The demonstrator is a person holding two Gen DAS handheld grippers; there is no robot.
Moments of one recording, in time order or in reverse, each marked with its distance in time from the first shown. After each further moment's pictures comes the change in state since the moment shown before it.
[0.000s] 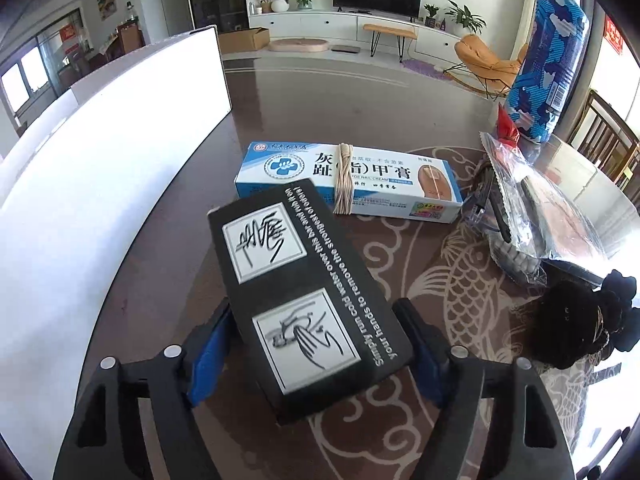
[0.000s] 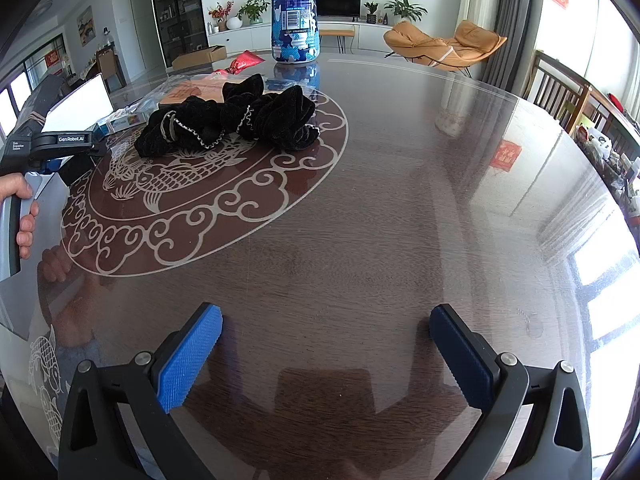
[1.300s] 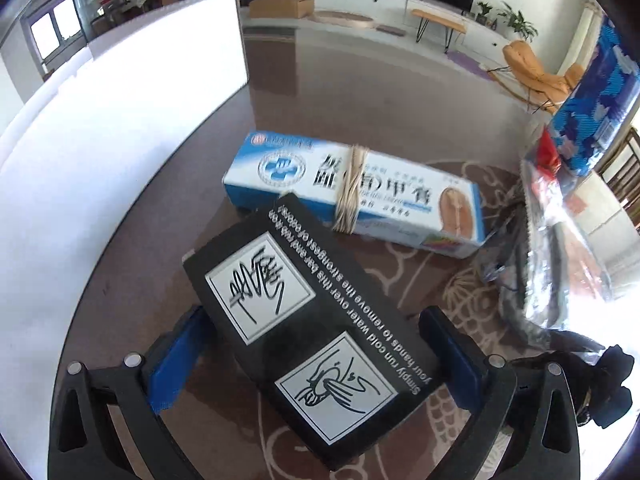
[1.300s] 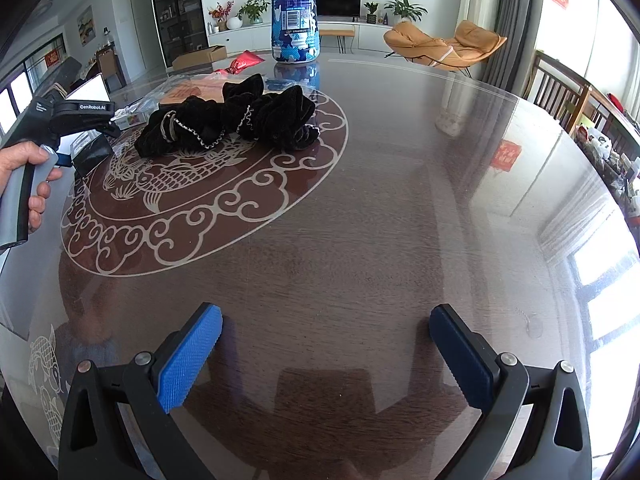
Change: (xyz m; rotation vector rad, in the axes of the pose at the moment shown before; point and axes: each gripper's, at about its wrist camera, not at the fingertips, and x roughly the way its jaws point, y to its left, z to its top) left arm 0.023 -0.018 0.029 -0.152 0.105 0.096; right arm -0.001 0.000 0.000 0.000 0.000 0.000
